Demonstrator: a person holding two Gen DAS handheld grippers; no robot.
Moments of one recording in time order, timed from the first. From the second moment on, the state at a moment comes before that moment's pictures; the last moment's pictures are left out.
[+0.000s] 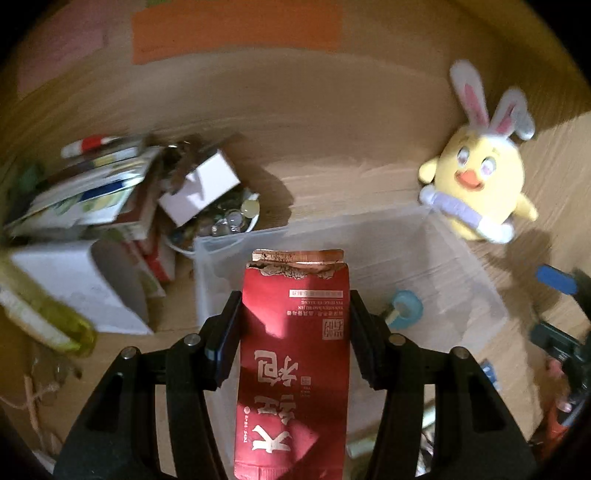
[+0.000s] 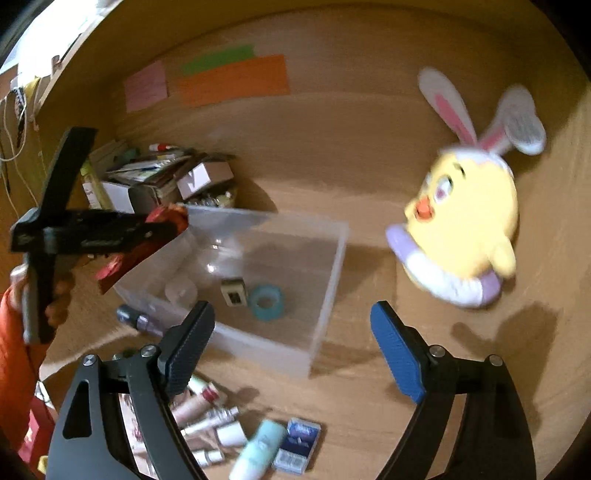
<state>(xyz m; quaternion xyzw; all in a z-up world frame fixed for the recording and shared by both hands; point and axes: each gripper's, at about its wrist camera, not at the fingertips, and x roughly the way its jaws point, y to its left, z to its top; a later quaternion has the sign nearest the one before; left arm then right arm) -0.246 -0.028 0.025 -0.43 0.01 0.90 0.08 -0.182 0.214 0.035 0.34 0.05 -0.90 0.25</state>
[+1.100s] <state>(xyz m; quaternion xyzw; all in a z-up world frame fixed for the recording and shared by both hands) -0.076 -0.020 -0.007 -0.39 0.03 0.92 0.08 -0.136 0.247 -0.053 0.43 0.09 -0.88 0.17</state>
